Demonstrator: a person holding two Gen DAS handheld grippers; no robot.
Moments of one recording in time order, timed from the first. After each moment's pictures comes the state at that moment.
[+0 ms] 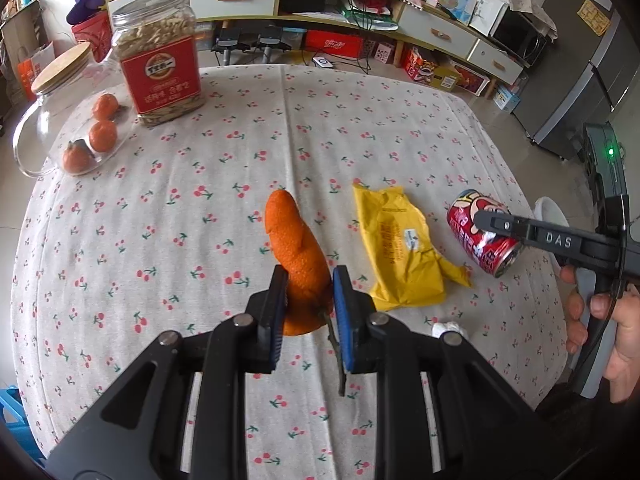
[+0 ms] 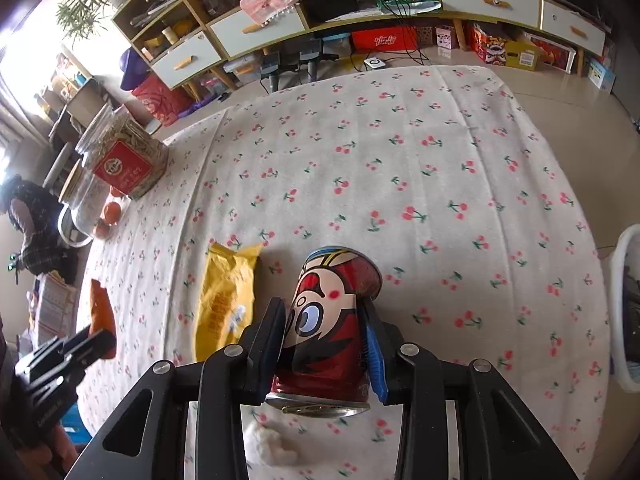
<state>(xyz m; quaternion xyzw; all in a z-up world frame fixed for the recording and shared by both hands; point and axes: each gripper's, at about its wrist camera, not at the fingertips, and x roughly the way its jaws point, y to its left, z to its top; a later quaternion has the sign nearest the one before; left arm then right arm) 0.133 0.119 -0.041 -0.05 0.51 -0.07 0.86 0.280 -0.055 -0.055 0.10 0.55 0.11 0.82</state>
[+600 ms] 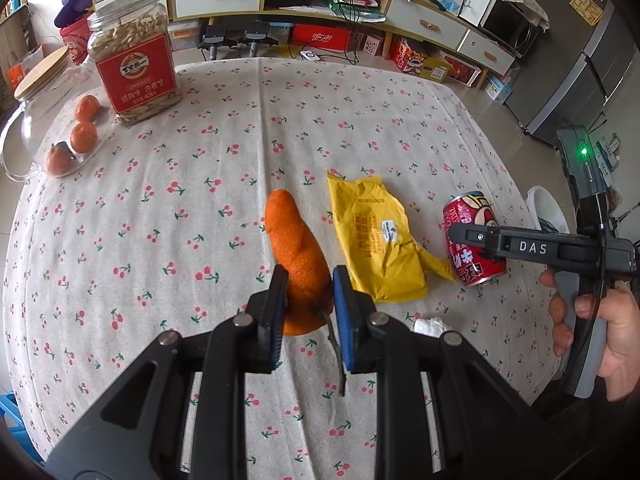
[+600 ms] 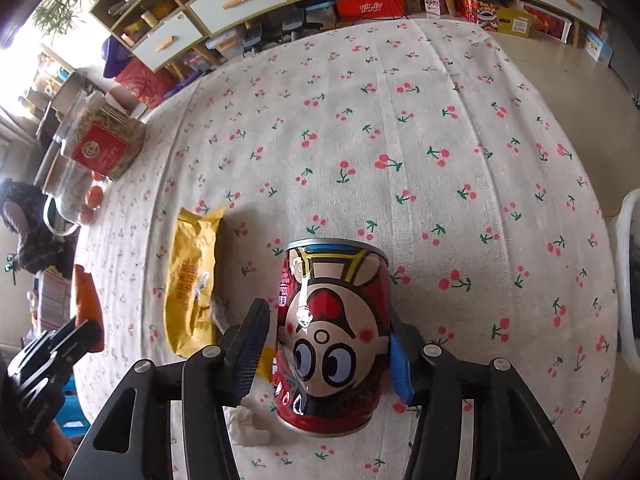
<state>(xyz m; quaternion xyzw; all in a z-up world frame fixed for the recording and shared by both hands) 0.135 0.099 -0.046 -0.05 0.52 -0.08 0.85 0.281 -0.061 -0.081 0.10 0.59 0.10 0.79</state>
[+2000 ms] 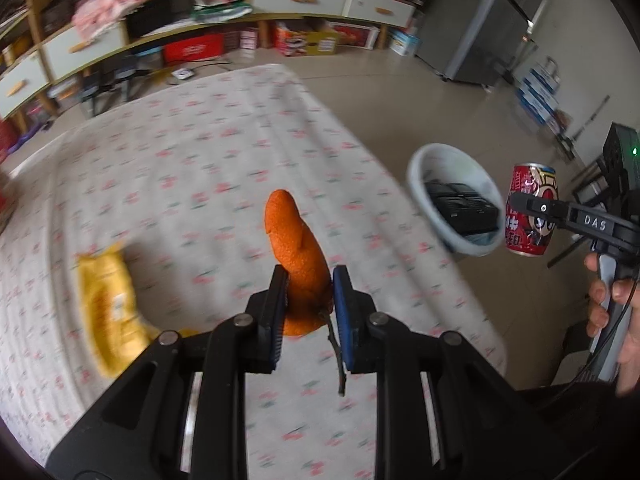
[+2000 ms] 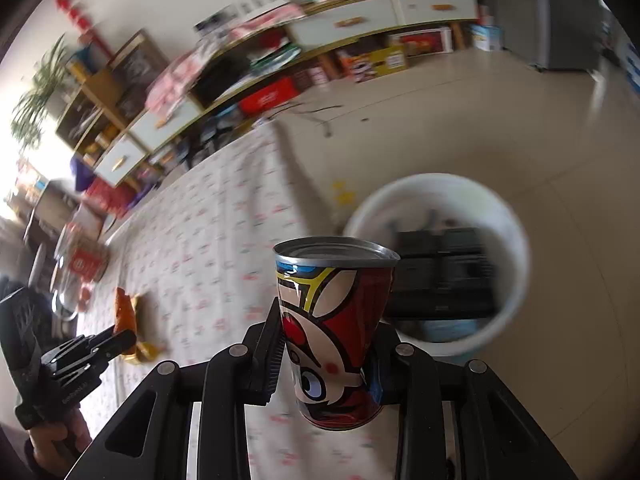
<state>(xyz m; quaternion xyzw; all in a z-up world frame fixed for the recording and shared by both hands) 0.153 -0.119 -0.030 0.03 0.51 -0.23 0.83 0.173 -0.333 -0.017 0.21 0.48 -0.02 0.85</state>
